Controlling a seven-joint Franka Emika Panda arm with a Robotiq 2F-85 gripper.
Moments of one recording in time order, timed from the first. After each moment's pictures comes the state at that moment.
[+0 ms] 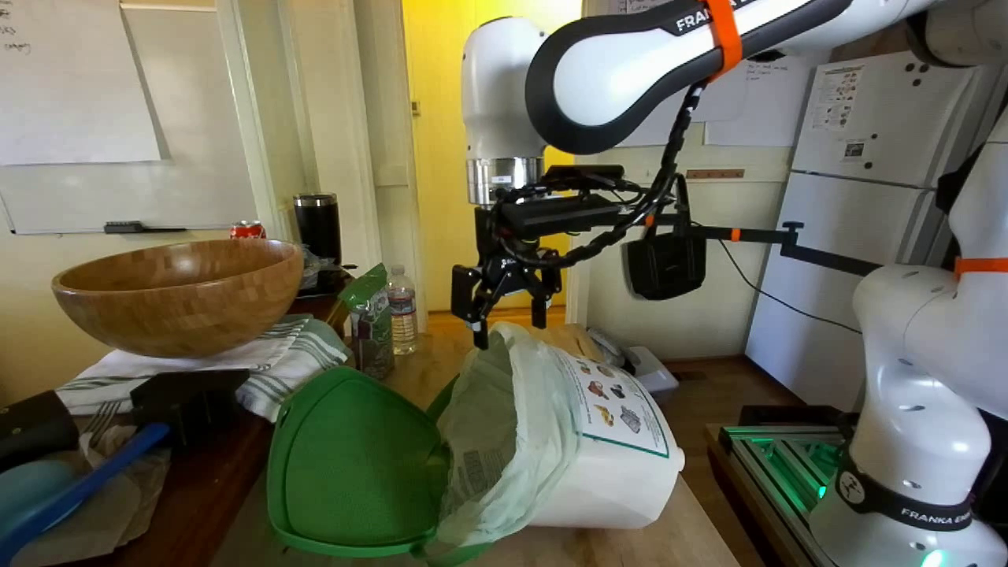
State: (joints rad) arm -0.14 -0.14 0.01 -2.13 0.04 1.96 0.75
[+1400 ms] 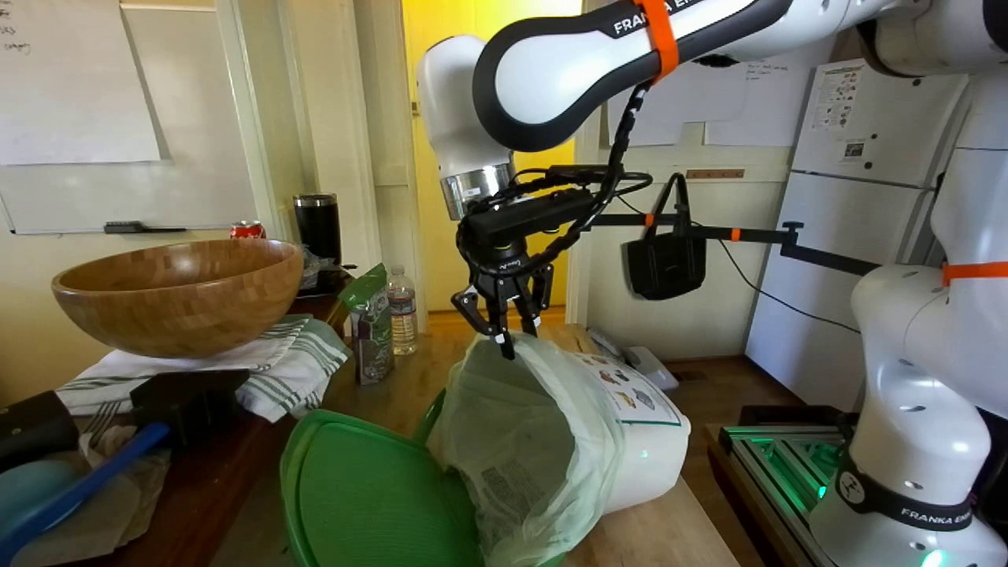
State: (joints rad) arm -0.11 -0.01 -0.03 -1.97 0.04 1.73 0.84
